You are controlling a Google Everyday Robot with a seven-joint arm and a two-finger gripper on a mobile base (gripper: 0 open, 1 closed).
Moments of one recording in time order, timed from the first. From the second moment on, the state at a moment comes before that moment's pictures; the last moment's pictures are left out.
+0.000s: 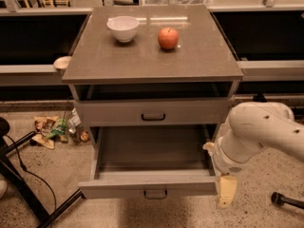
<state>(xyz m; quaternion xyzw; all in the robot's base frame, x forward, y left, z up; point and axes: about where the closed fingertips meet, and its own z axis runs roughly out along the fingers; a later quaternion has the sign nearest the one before) 0.410 -0.189 0.633 -0.69 0.71 0.08 0.07</state>
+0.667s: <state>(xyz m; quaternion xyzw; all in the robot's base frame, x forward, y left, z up) 0.380 -0.173 0.538 -0.71 0.68 0.13 0.07</state>
